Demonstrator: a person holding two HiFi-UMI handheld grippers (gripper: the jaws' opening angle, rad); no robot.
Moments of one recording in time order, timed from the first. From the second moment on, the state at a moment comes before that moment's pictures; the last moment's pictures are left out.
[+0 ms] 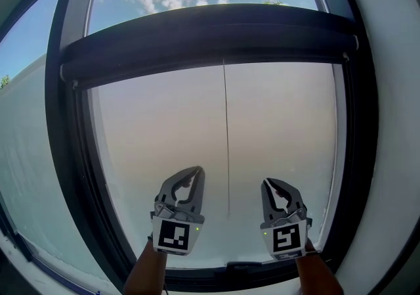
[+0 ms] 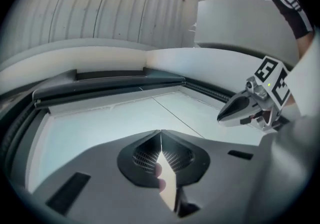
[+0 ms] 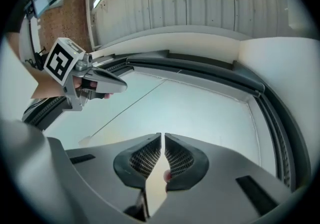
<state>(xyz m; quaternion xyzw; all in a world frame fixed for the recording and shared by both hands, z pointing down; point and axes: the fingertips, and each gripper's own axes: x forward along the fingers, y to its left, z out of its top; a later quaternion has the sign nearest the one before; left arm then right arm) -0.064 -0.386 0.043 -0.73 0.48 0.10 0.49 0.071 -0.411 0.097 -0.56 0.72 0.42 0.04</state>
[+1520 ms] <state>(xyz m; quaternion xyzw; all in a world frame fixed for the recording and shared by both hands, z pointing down) -0.070 -0.421 -0.162 -0.41 0.61 -0.30 0.60 0.020 -0.419 -0.154 -0.55 0.42 0.70 -0.19</state>
